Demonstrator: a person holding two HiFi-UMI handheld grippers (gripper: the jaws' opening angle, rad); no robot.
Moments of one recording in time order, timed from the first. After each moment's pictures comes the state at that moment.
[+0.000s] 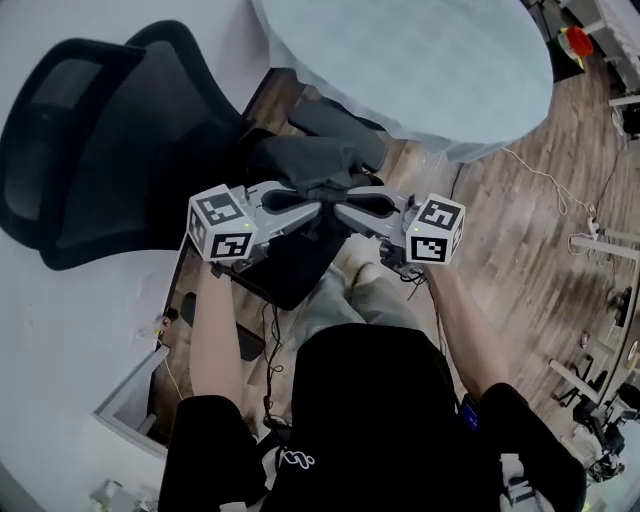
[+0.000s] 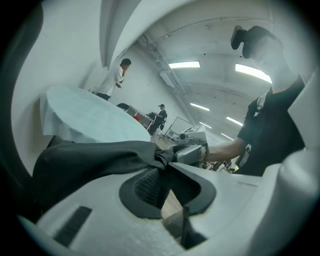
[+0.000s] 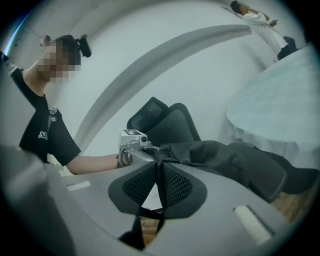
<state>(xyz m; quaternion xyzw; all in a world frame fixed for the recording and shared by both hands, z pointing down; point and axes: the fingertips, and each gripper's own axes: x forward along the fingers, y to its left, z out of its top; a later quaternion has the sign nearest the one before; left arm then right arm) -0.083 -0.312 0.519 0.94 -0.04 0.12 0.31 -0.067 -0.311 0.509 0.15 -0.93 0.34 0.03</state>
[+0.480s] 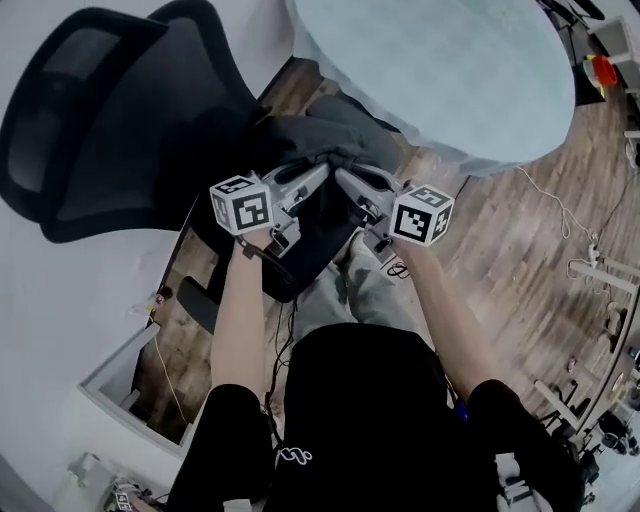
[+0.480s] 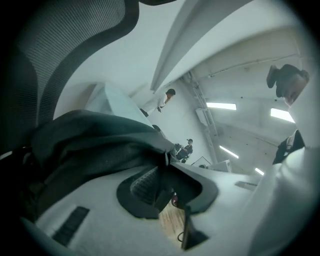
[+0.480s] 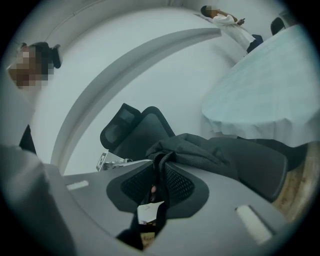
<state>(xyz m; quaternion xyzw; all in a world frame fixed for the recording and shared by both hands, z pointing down) -0.090 -0.388 0.569 0.85 -0.23 -0.05 0.46 -0.067 -0.379 0.557 0.26 -0.88 0.41 0.00</state>
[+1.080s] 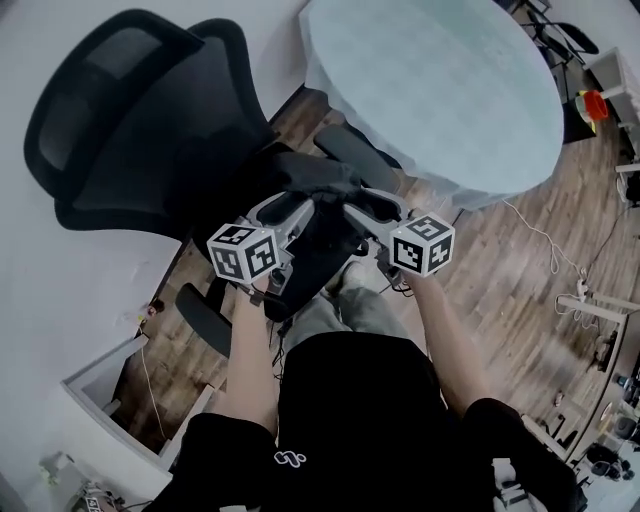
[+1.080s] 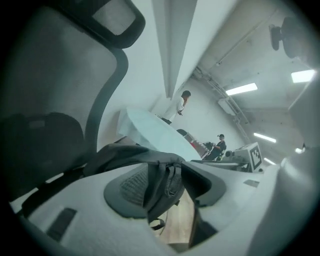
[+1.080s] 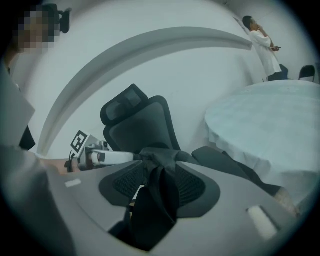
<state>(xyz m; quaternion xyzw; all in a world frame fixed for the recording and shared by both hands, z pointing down) -0.149 -0.355 0.552 0.82 -0.42 0.03 0.38 -0.056 -0.357 0.540 0.28 -0.90 0.30 0.13</state>
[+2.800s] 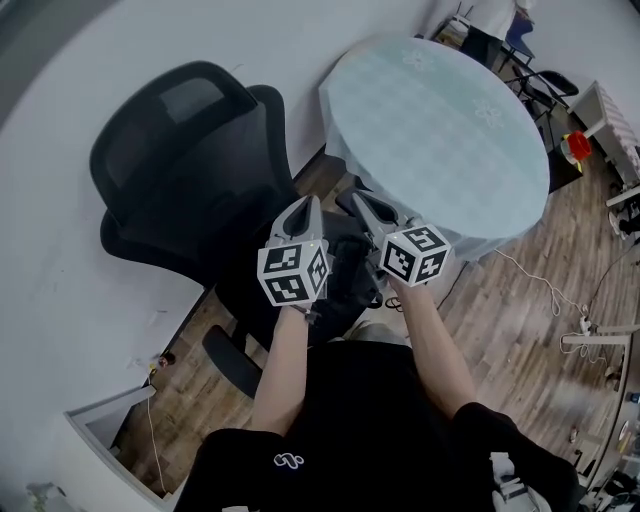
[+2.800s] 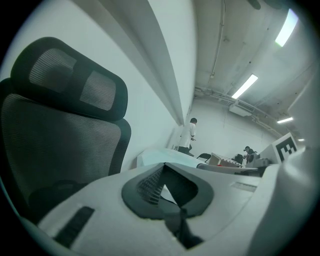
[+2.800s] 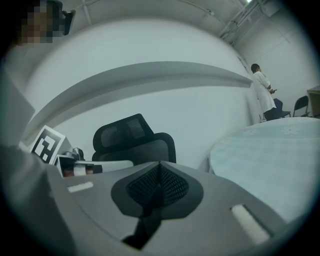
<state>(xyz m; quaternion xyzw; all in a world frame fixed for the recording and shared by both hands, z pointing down) -0.199 -0.399 0.427 0.78 -0.59 -0.02 0.21 -0.123 -0.411 0.420 0.36 -0.91 0.18 0.03</state>
